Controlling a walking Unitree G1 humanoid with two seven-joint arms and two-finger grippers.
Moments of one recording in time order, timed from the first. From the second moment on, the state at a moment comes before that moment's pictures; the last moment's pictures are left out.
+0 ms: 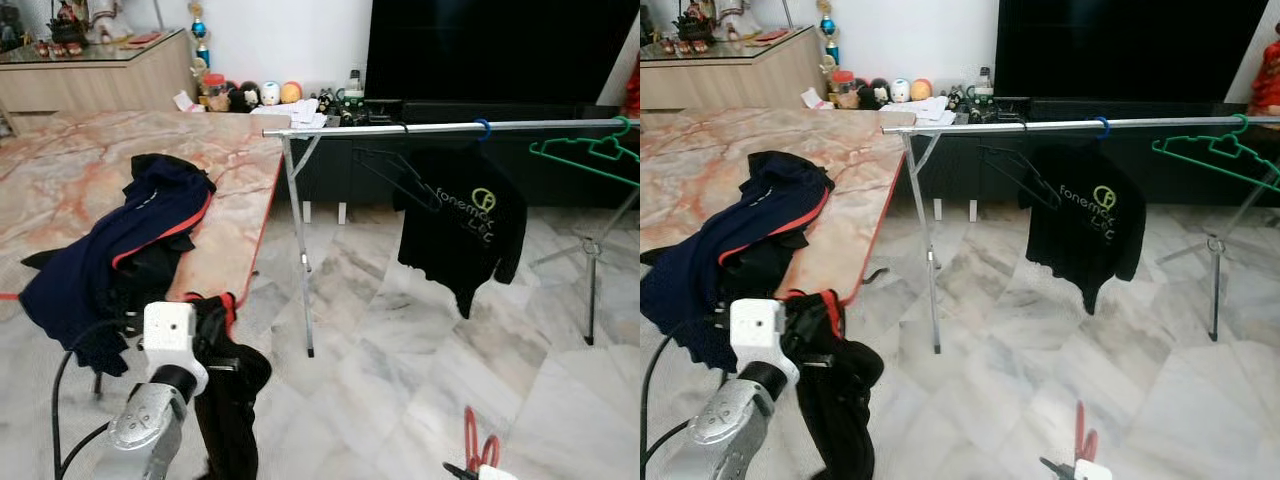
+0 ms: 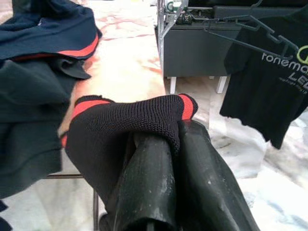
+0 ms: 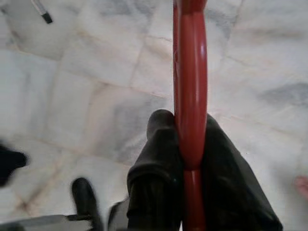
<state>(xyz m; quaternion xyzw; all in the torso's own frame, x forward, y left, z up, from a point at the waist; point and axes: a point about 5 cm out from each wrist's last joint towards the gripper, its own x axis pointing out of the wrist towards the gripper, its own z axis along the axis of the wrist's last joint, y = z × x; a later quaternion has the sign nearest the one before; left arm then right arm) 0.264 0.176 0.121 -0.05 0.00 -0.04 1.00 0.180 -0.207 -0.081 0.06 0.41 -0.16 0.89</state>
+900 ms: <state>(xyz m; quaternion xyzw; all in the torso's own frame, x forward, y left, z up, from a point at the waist) 0.267 0.169 0.143 -0.05 -0.03 -0.07 1.00 0.179 -0.205 -0.082 0.05 0.42 -0.15 0.89</state>
